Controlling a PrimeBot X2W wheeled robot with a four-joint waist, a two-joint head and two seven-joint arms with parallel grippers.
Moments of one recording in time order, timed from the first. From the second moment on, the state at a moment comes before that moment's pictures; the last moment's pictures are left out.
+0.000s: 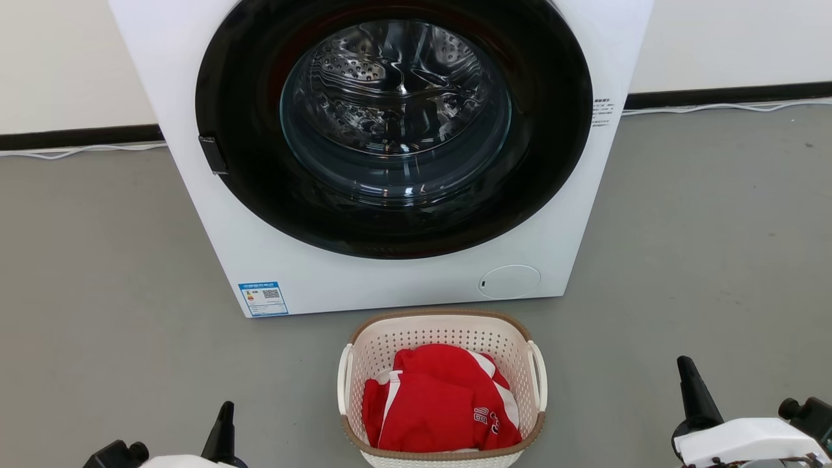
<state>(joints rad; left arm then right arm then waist) 0.01 0.06 0.04 0.40 -0.96 -0.07 -0.07 -0.02 -0.11 -0.05 0.36 0.94 0.12 -0.07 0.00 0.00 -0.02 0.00</state>
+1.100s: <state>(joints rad) -0.03 0.05 0.06 0.33 -1.30 -0.10 0.03 -0.05 -0.08 -0.09 0.32 1.29 0.12 0.02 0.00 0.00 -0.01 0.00</state>
